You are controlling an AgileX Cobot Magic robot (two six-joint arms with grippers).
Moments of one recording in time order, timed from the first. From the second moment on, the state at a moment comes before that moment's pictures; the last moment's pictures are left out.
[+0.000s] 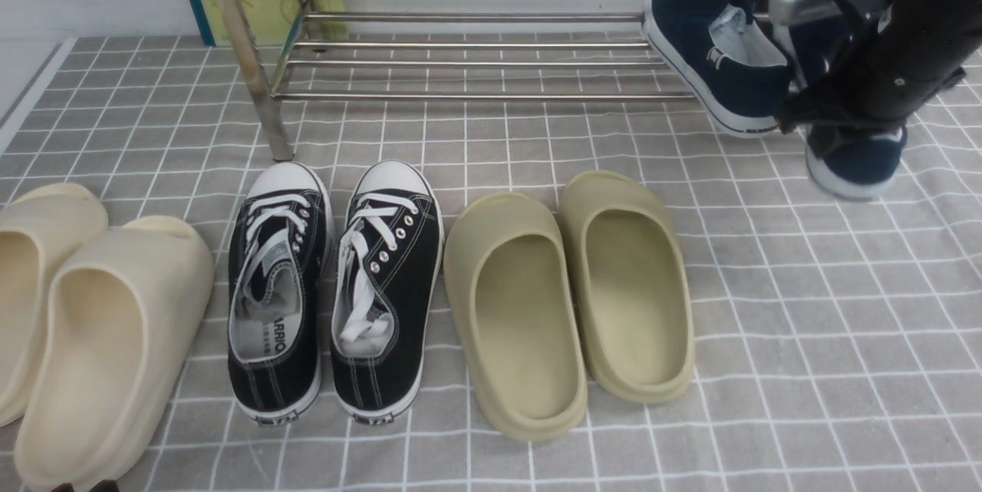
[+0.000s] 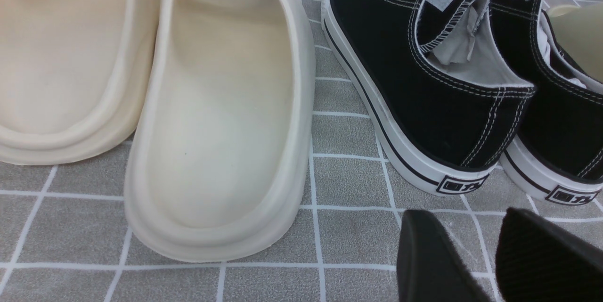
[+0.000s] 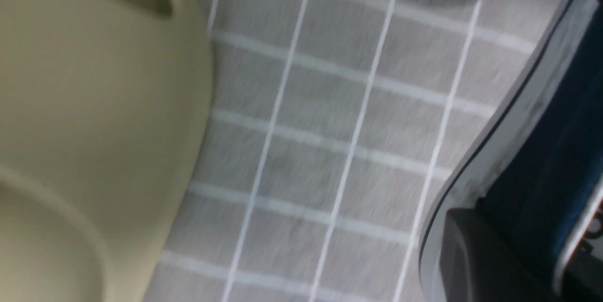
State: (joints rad) right arm 0.14 1.88 -1.62 0.00 0.88 -0.11; left arm -0.07 -0.01 0.03 -0.06 0.40 -0.13
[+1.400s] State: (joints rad) right arm 0.10 1.91 -1.72 -0.07 0.74 -0.10; left arm -0.07 -0.01 0.03 -0.06 0.40 -0.13
